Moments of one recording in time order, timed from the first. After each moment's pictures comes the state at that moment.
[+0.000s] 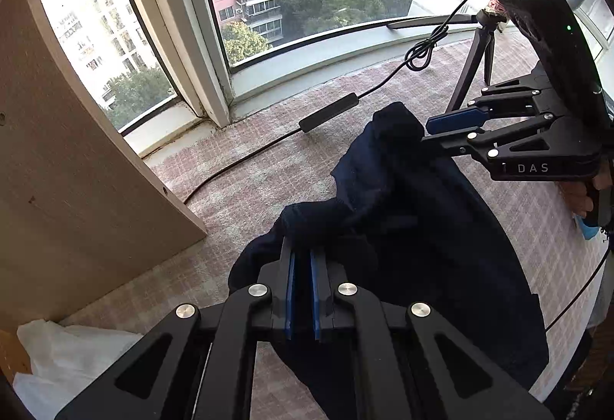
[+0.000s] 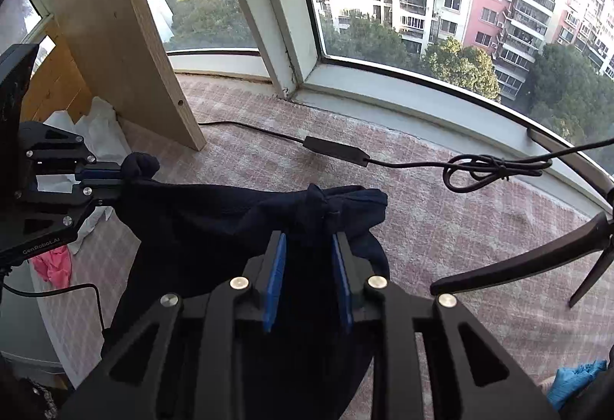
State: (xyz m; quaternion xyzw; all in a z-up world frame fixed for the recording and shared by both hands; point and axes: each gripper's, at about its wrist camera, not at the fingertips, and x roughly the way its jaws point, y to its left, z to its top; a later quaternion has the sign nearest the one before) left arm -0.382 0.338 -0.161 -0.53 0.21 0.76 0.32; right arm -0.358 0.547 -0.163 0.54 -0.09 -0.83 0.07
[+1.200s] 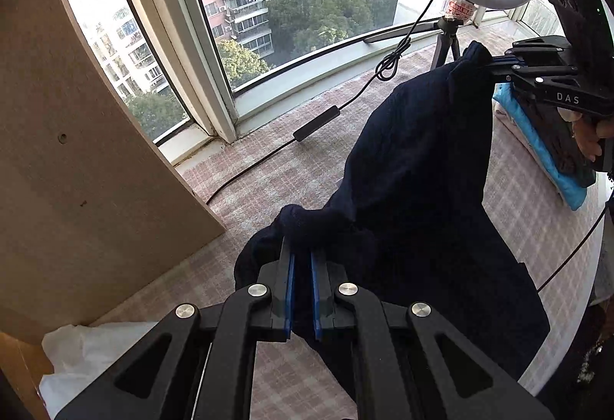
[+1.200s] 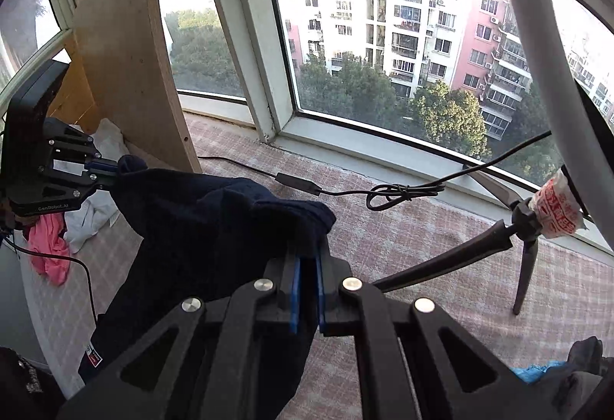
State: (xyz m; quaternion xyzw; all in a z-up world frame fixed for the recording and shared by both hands) left arm -0.322 0.299 -0.090 -0.48 0.24 0.77 0.35; right arm -0.267 0.565 -0.062 0.44 -0.01 -0.90 0.05
